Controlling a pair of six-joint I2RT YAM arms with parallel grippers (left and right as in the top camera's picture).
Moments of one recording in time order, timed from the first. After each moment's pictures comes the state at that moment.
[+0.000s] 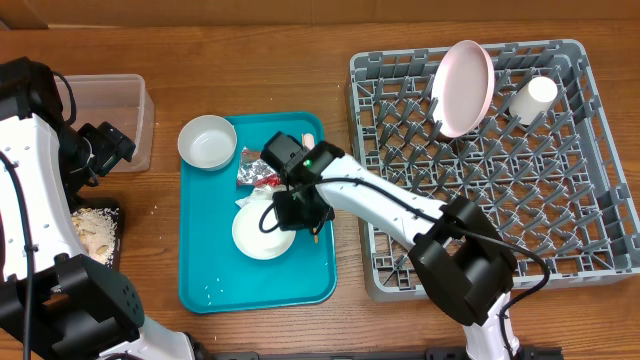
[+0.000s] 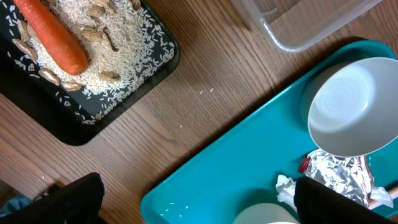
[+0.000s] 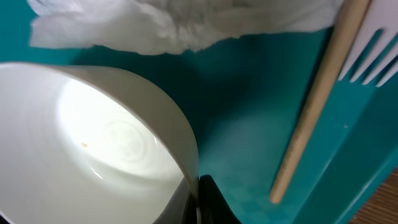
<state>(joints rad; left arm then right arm) 0.41 1.77 1.74 -1.47 -0.01 -0.53 0.81 2.09 1.61 -0.97 -0.27 0.59</state>
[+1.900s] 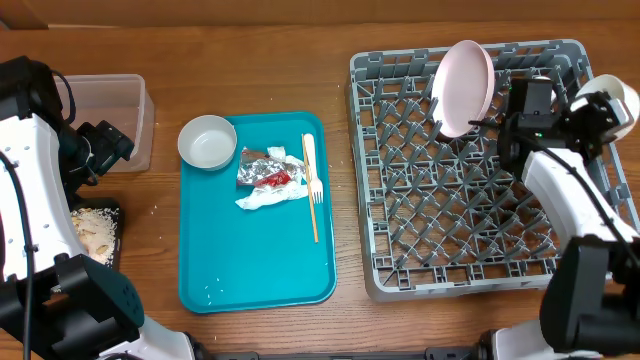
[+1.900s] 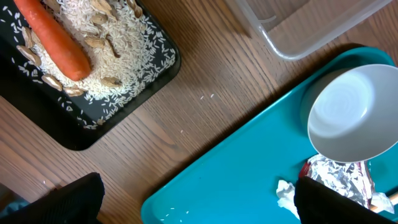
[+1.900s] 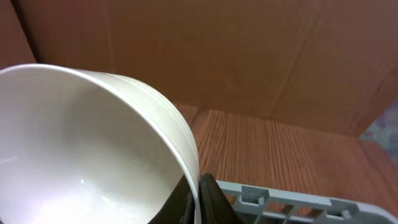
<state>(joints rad) 0.41 1.77 1.74 -1.45 -0.02 -0.53 -0.08 1.70 1.12 -0.32 1.28 0.76</state>
